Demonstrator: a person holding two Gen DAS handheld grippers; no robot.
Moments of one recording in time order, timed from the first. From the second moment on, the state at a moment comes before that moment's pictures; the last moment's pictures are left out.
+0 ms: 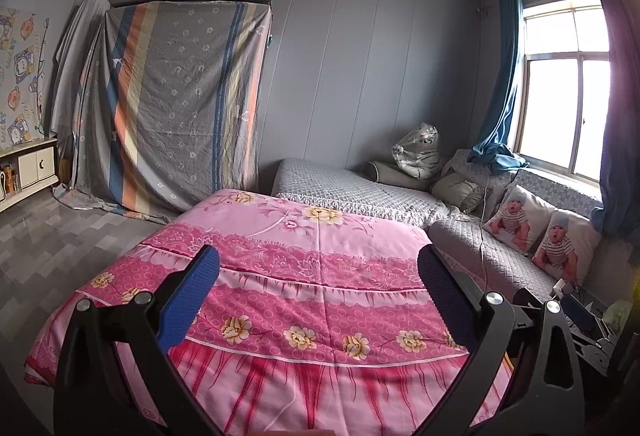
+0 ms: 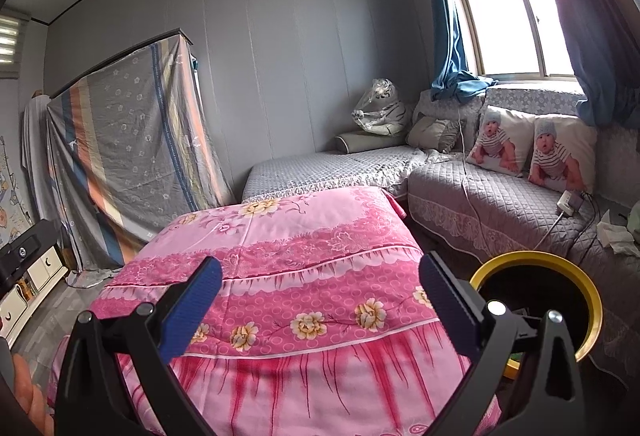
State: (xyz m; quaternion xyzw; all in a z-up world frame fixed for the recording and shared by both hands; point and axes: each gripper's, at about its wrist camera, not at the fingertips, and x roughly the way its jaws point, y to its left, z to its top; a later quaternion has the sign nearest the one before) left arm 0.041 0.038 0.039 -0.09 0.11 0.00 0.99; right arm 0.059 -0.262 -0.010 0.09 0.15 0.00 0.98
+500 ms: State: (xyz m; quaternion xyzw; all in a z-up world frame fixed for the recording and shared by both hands) left arm 0.046 0.035 0.034 -0.09 0.12 0.00 0.99; right arm 0.067 -0.267 -0.020 0.09 0.17 -0.01 0.98
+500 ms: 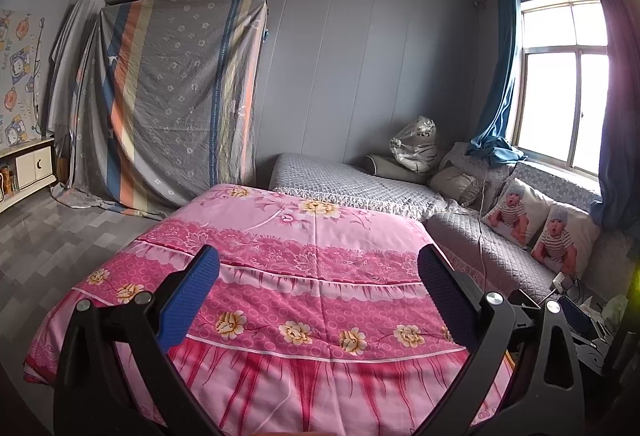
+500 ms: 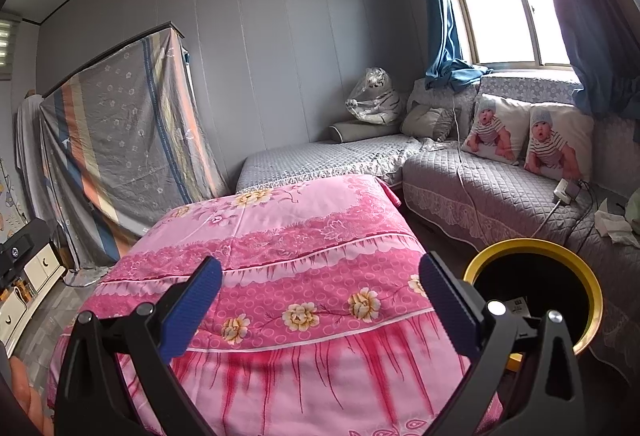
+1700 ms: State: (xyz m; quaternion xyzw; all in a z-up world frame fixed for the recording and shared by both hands) left arm 0.056 0.031 0.026 -0.09 0.13 -0.02 0.99; right arm 0.077 -0.269 -0.033 0.10 0.20 -0.01 0.98
